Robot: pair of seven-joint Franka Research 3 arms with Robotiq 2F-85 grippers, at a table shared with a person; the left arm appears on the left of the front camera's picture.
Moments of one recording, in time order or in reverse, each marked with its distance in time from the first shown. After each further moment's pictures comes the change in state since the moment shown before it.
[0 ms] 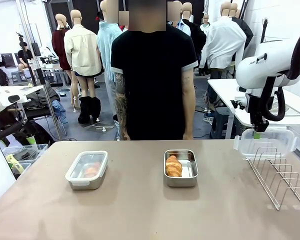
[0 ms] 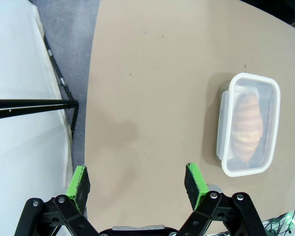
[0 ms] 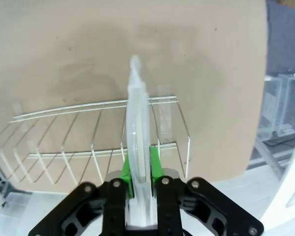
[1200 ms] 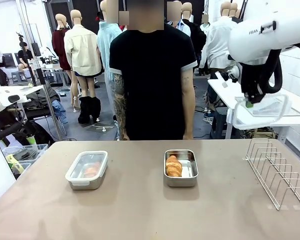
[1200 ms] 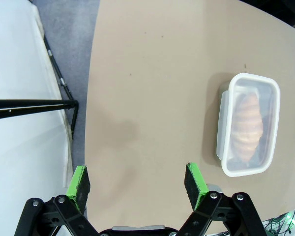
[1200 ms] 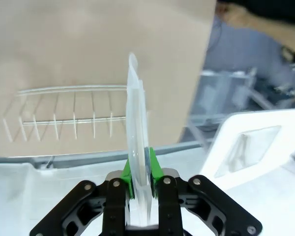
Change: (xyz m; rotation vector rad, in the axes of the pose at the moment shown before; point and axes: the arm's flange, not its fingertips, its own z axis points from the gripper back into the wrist) left arm 0.000 0.000 0.000 0.000 -0.001 -0.001; right arm 0.075 0.079 0.154 -0.303 0.114 0.223
